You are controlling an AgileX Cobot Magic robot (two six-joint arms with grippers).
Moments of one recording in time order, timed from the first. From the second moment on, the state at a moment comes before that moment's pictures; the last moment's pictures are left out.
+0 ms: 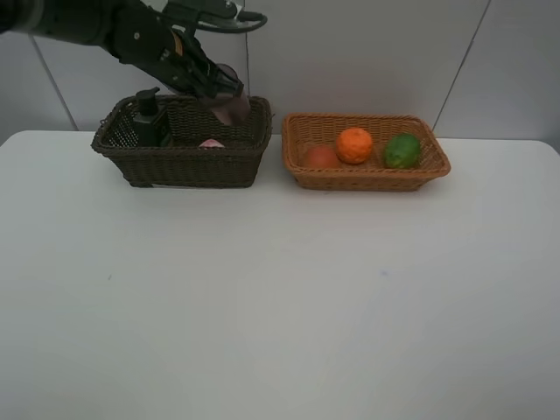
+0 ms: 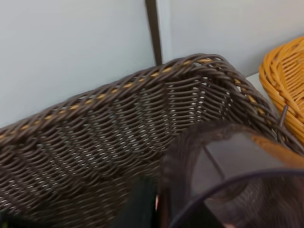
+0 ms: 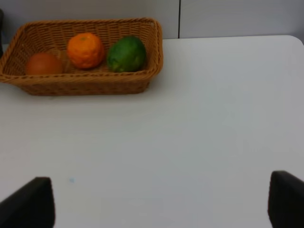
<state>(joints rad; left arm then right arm) -0.40 2.02 -1.43 0.41 0.14 -0.32 0.04 0.00 -0.52 -0.08 1.06 0.09</state>
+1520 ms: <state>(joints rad) -0.38 1.95 -1.43 0.28 0.31 -0.32 0.04 0.00 -0.52 -0.08 1.06 0.09</state>
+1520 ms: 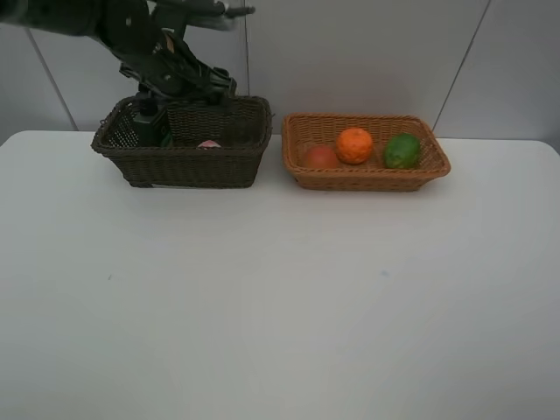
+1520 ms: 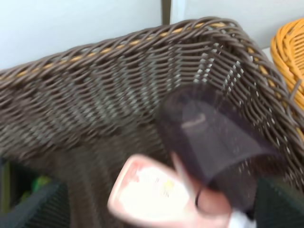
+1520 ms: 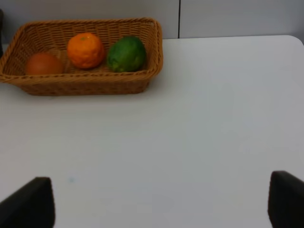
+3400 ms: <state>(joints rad) 0.01 -0.01 -0.51 -0.08 1.07 0.09 0.04 0.00 -0.52 -0.08 1.06 0.09</state>
